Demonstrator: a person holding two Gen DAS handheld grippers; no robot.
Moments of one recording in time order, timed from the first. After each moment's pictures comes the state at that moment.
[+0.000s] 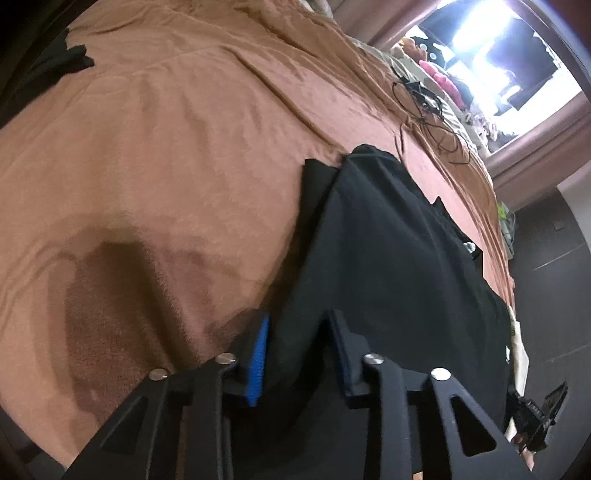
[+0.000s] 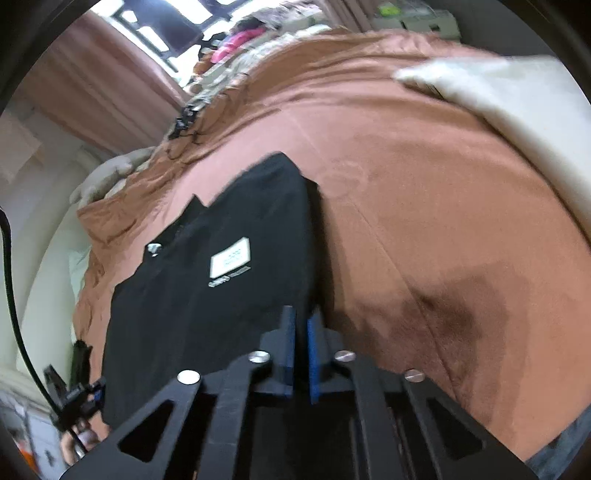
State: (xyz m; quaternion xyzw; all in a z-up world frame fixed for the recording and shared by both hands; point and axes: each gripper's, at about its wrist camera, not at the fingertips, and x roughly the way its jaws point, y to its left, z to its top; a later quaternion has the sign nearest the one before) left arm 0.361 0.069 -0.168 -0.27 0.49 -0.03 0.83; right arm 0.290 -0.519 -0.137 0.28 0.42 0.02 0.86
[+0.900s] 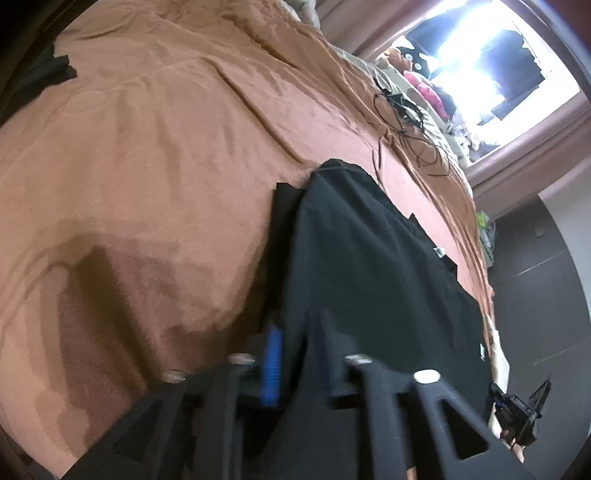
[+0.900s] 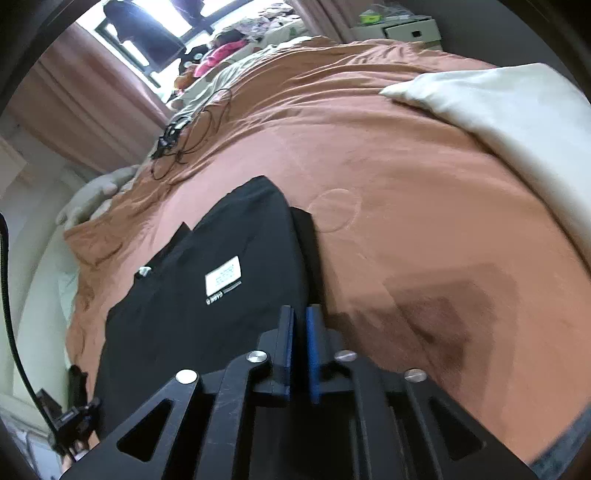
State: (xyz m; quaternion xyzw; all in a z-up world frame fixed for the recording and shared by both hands) left arm 0.364 0.074 -0.153 -0.30 0.47 -0.06 0.83; right arm 0.299 -0.527 -0.129 0.31 0.43 -0.05 0.85
